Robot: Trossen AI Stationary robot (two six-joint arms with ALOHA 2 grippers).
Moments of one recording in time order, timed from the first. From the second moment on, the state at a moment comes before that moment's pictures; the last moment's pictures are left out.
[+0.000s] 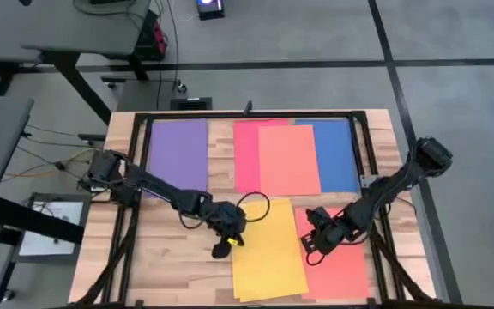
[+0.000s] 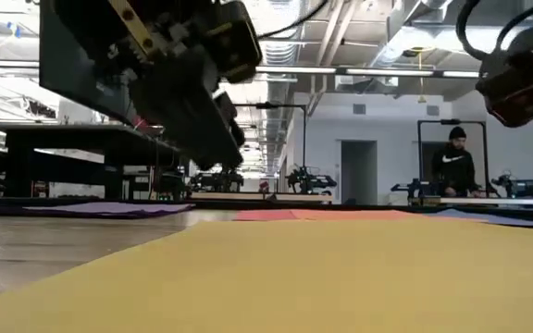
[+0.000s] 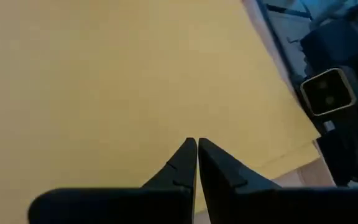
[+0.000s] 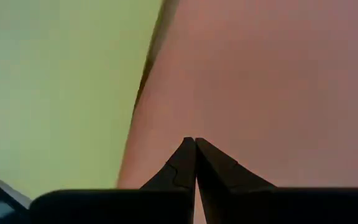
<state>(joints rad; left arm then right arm) -0.27 1.80 0.93 0.19 0.28 -0.30 0.64 1.47 0.73 -0.48 0.12 1.70</state>
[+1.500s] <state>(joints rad) -0.26 1.67 0.97 -0.24 0.21 -0.35 0.69 1.46 0.75 -0.49 0.09 1.31</state>
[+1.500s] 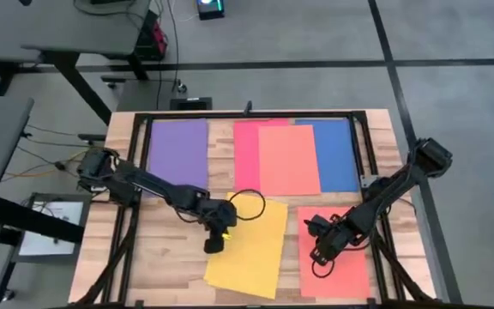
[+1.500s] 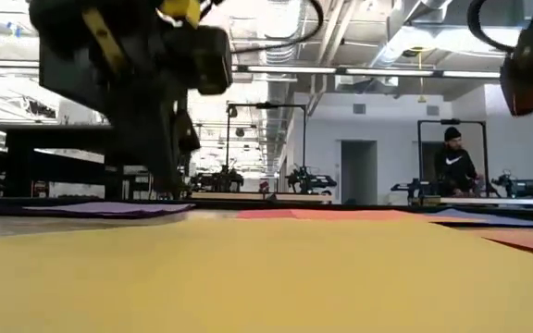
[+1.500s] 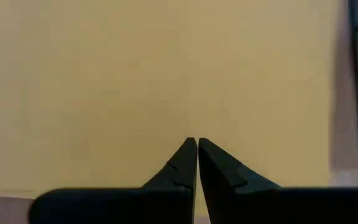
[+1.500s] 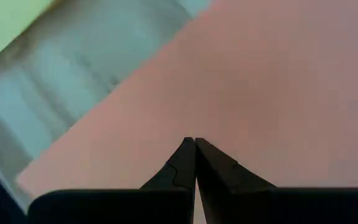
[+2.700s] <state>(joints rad) -0.38 1.57 0.67 -0.09 0.18 -0.38 0.61 1.87 0.92 0.01 0.19 0.89</state>
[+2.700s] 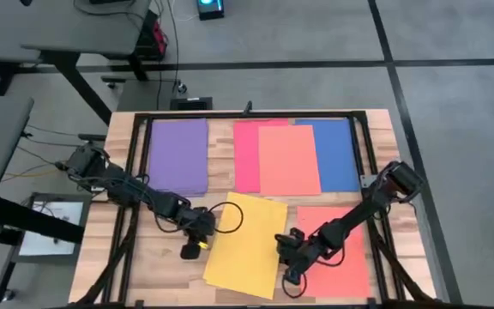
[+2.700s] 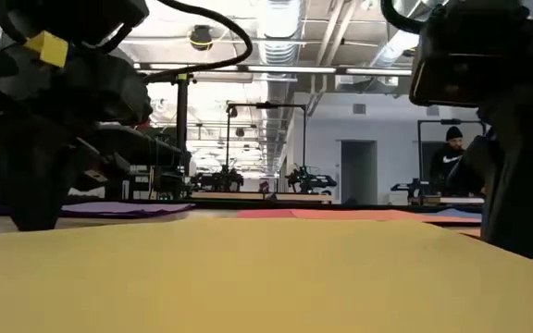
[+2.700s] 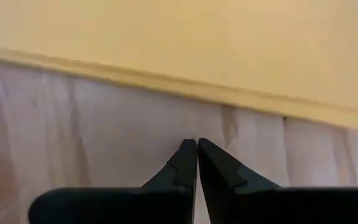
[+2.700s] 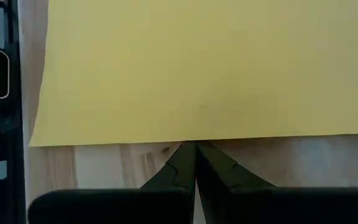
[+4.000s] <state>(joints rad) -0.29 1.24 0.85 -0.57 0.16 -0.27 0.51 1.62 1.07 -0.56 -0.01 0.88</state>
